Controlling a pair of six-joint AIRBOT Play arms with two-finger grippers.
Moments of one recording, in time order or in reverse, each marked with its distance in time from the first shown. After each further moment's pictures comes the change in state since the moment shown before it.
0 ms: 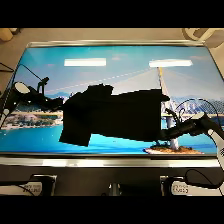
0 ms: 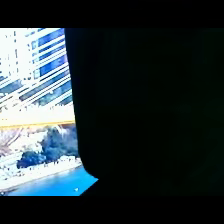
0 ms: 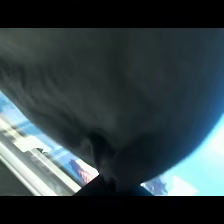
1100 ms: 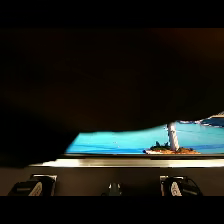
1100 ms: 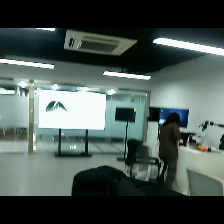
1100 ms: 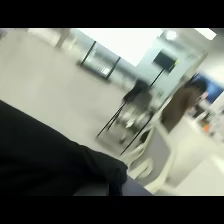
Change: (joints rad) left arm -0.010 0.798 0.626 0.087 0.314 -0.119; right arm 0.039 0.814 0.959 -0.216 -0.245 0.078
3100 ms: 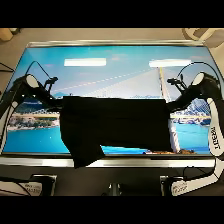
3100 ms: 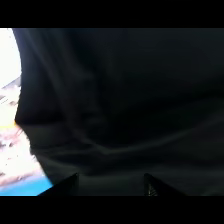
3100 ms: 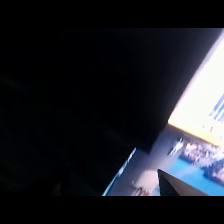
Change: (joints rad) left arm -0.067 -0.895 -0.463 0.129 -0.524 0.013; right arm 0.062 -1.006 -0.253 -0.152 0.464 0.122
